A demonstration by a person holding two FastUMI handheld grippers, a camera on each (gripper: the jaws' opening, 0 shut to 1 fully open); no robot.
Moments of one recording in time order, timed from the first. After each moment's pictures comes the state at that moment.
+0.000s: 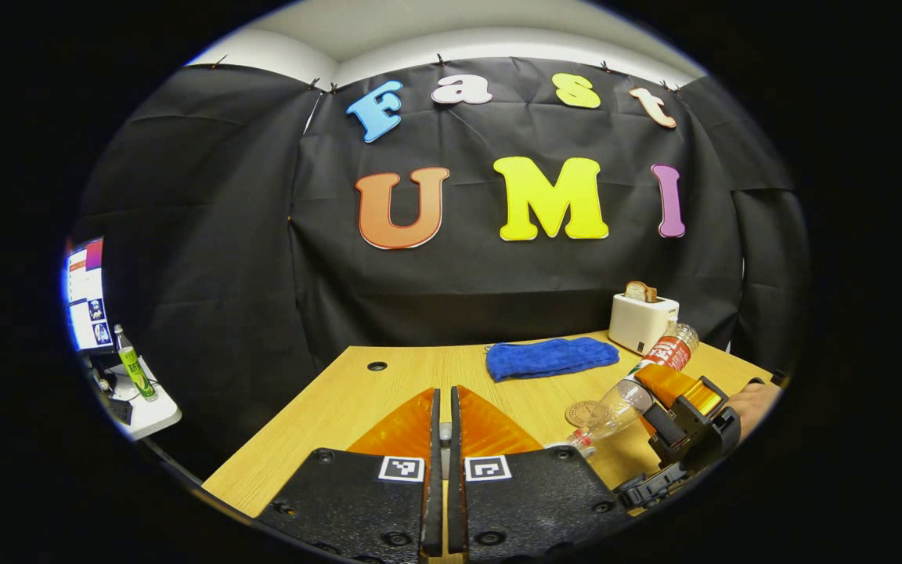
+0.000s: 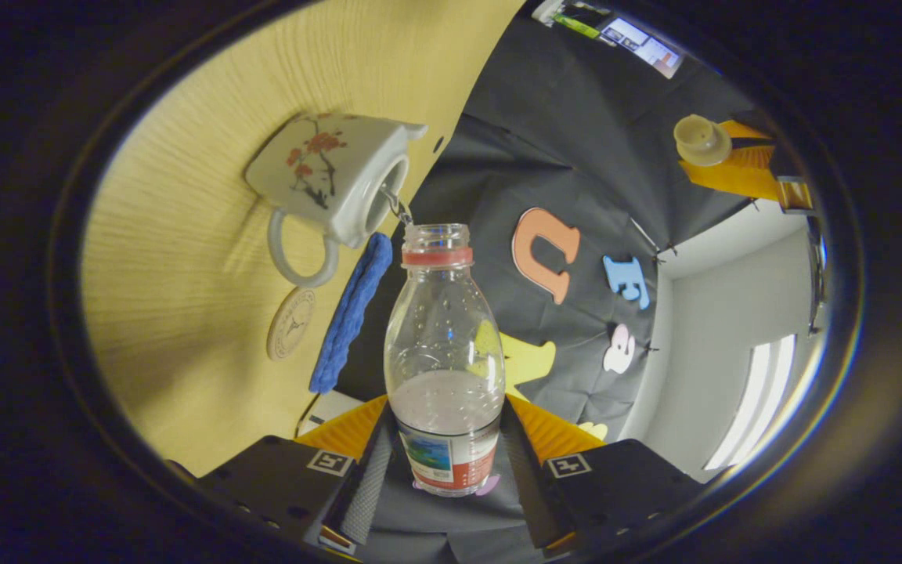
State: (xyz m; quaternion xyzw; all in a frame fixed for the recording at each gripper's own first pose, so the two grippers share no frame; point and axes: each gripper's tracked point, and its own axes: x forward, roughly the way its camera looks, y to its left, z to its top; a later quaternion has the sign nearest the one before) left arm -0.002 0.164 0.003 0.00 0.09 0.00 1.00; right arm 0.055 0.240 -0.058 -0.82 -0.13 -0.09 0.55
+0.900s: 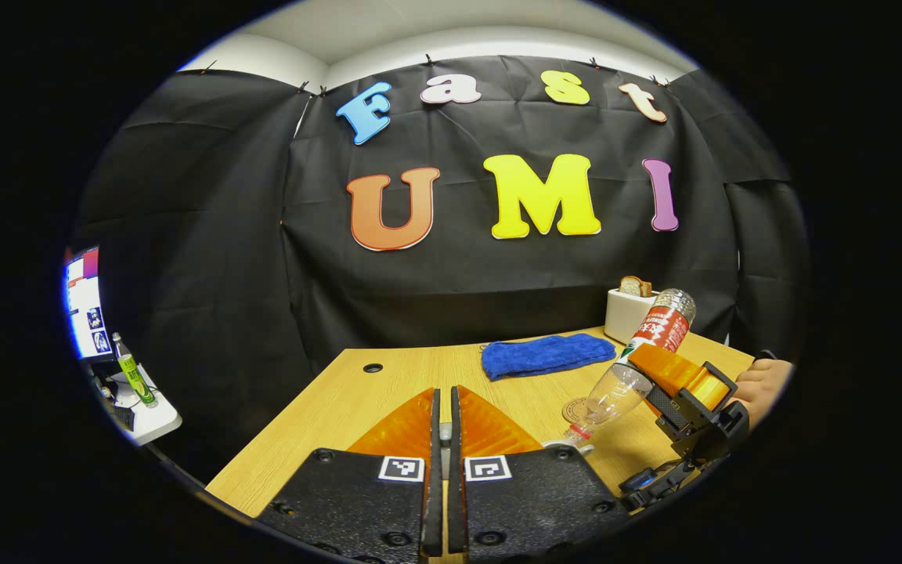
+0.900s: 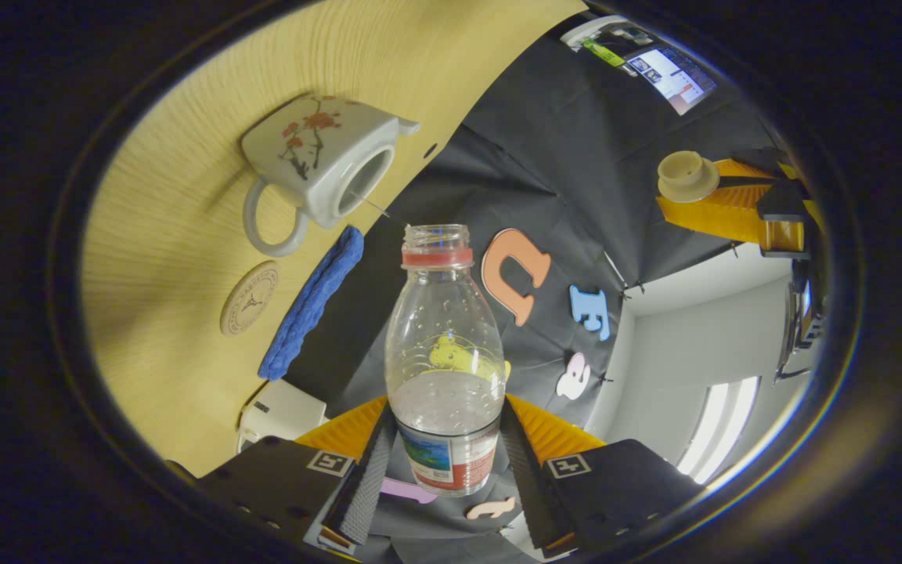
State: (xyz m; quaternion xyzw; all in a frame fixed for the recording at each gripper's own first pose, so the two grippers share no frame) left arm -0.002 0.161 0.001 0.01 0.09 -0.01 1.00; right arm 0.052 0.250 -0.047 -0.84 -0.20 -0.12 0.49
